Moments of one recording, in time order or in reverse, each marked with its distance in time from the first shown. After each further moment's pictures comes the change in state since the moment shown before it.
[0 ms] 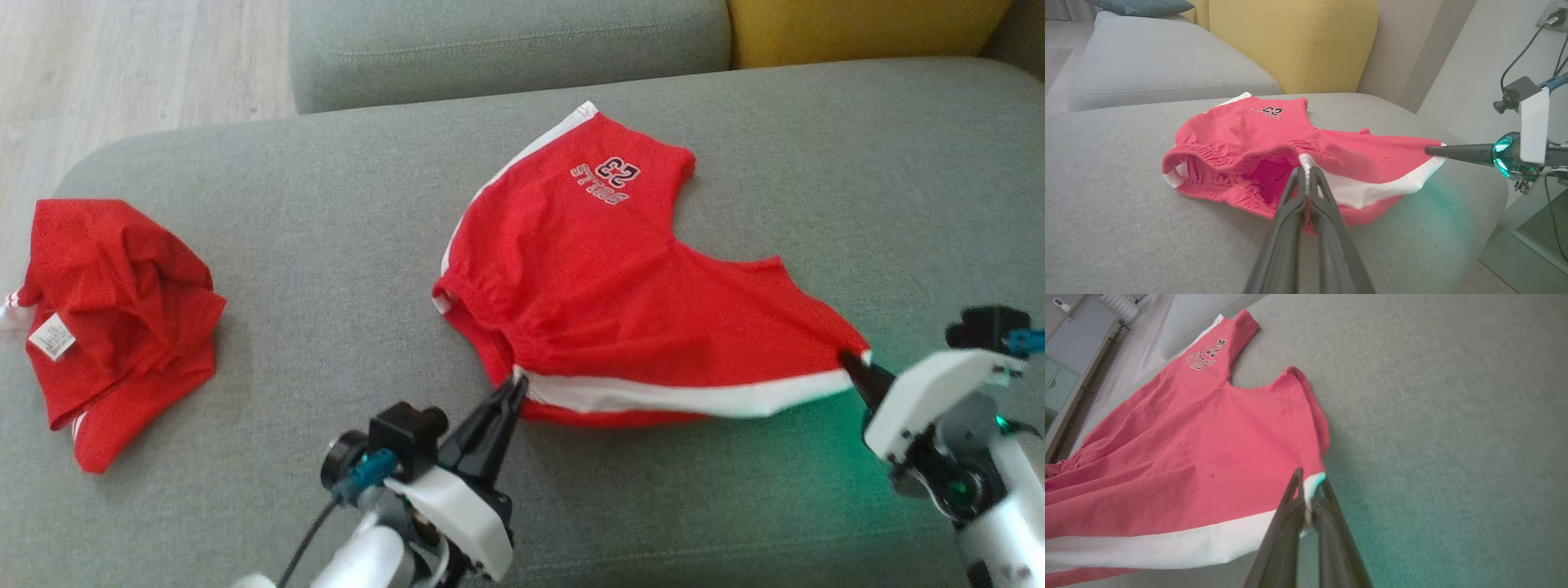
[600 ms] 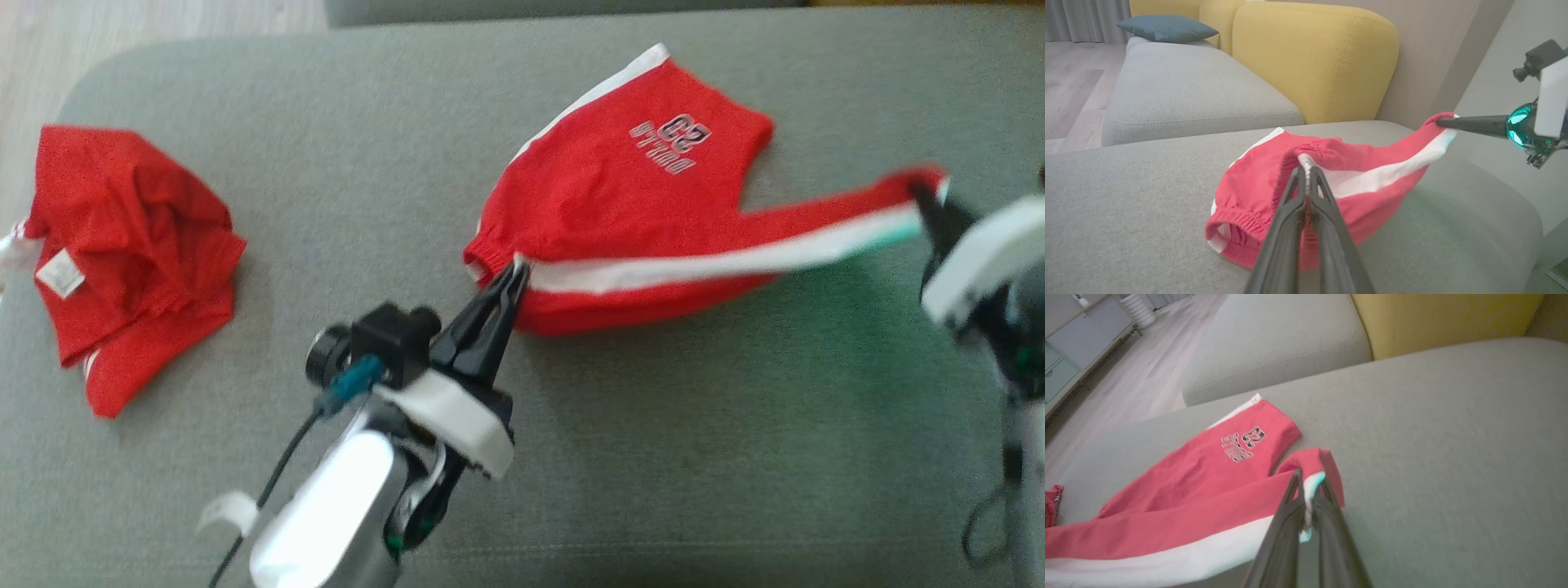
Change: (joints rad) left arm -0.137 0.009 0.020 -0.137 0.002 0.040 0.071; right arm -0.097 0.105 -0.322 -0.393 -0.321 0.000 0.248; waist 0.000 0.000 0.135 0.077
